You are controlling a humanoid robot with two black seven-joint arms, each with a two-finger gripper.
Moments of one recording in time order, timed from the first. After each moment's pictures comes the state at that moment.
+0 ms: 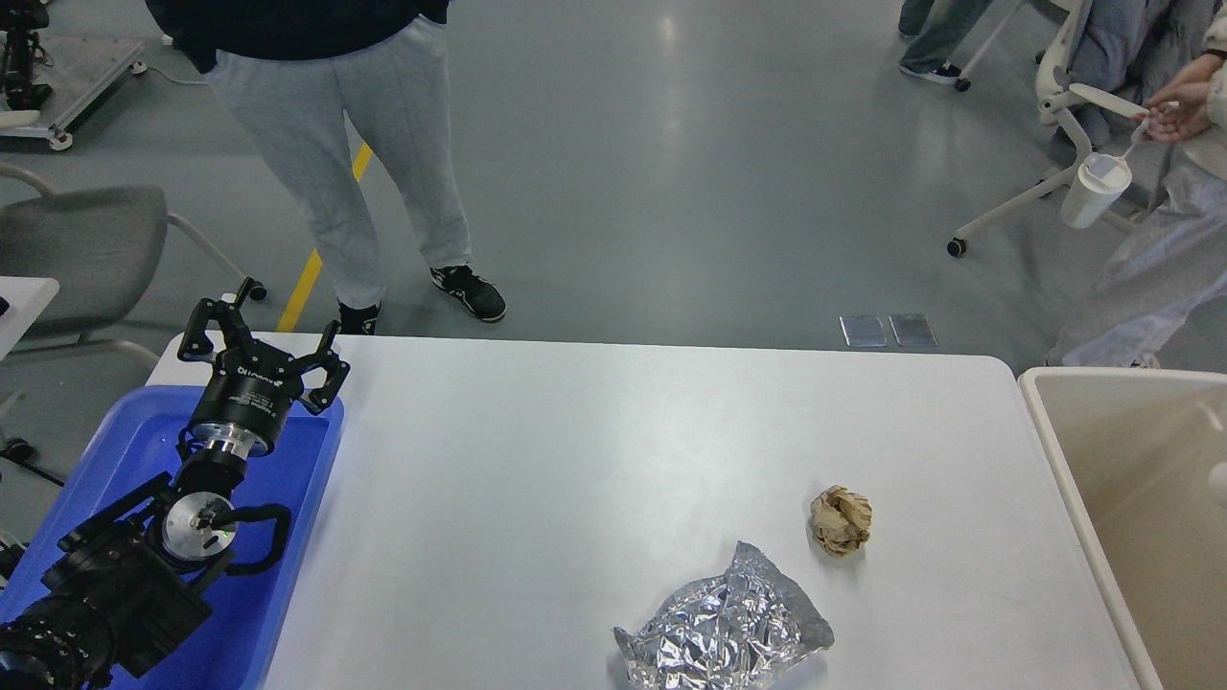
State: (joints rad) left arm -0.58 0.34 -0.75 -0.45 -0.16 -0.63 -0.53; right arm 0.59 -0.66 -0.04 0.09 -0.20 0.13 0.26
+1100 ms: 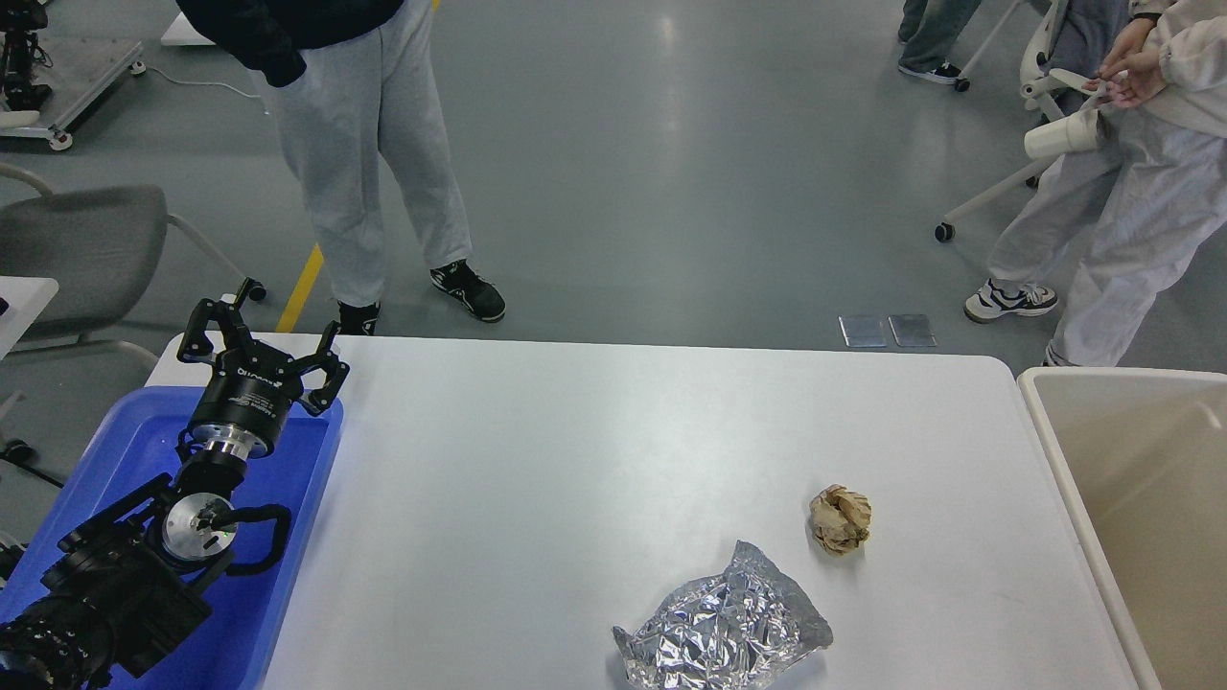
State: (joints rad) left arm -0.58 0.34 -0.75 -0.45 -0.16 -0.63 -0.53; right arm 0.51 -0.54 0.09 -0.05 -0.15 0.05 0.22
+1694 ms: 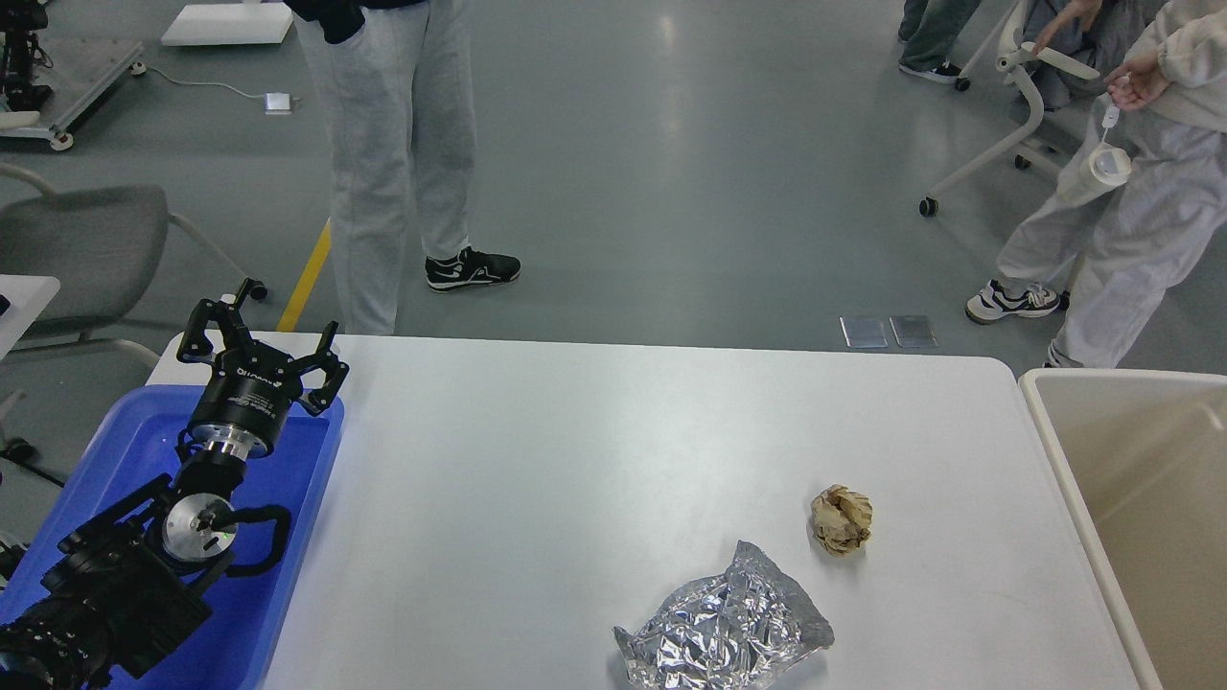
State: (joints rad) left arm -0.58 0.34 -0.75 -0.45 -0.16 -0.63 -0.53; right arm 0.51 -0.66 0.67 0.21 -0.14 0.06 0.22
